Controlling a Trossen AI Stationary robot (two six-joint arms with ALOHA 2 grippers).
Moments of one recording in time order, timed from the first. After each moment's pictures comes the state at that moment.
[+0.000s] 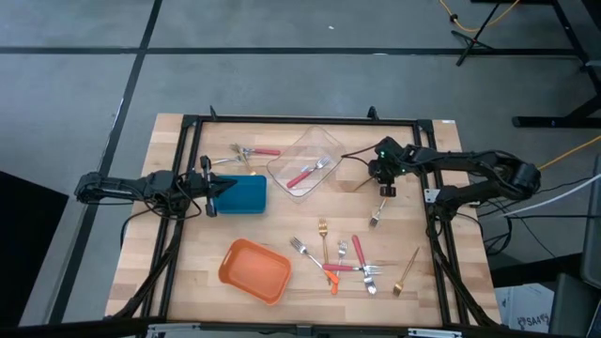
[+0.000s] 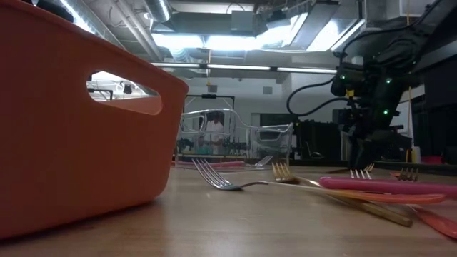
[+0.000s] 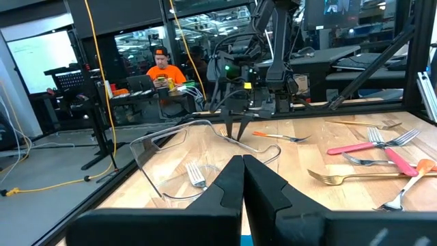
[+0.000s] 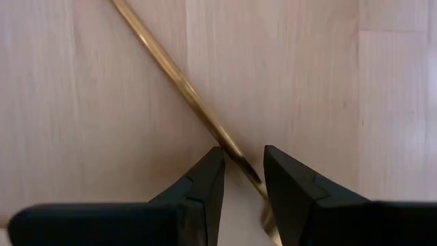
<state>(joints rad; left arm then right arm) -0.07 0.02 0.01 0.06 -0.32 0.14 -0.61 1.34 0.46 -0.32 -0.04 -0.64</state>
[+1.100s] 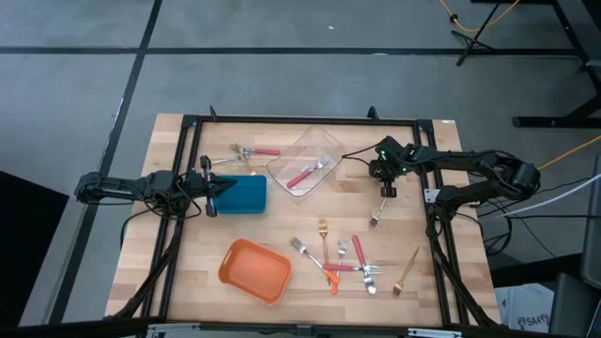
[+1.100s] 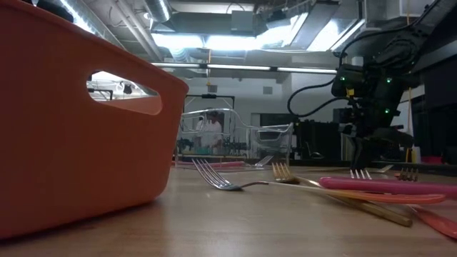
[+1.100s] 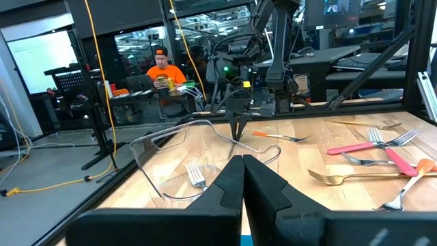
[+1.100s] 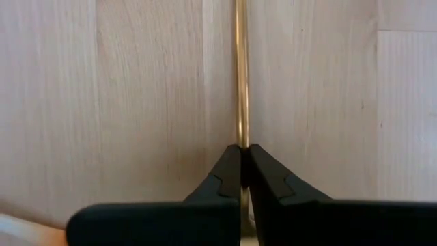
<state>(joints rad) -0.07 0.02 0.01 0.06 -0.32 0.14 -0.61 1.34 0.46 -0.36 -0.11 -0.63</state>
